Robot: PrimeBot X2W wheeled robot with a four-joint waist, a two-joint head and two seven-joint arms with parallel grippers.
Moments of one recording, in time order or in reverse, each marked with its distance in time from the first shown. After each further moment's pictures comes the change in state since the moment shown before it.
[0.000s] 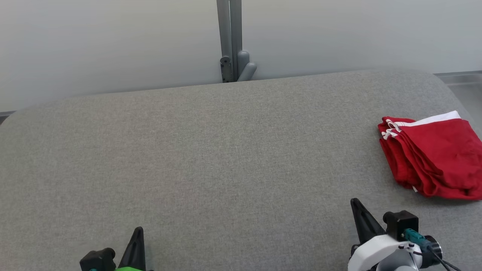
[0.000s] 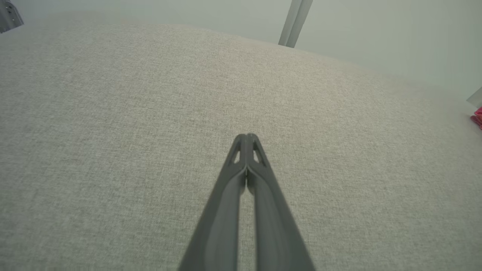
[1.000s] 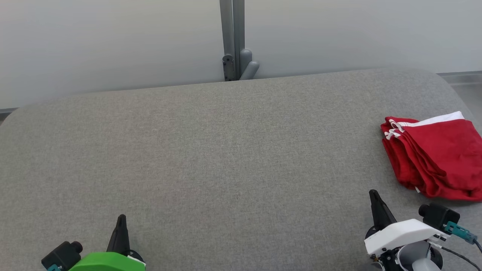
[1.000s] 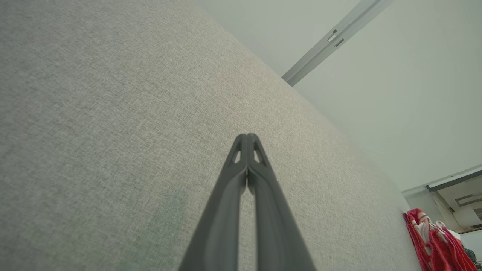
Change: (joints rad) left arm -0.031 0.000 0.063 -0.072 -0.462 -0.008 0.127; right arm -0.007 0.000 -0.065 -0.065 0.541 0.000 0.128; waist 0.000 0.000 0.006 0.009
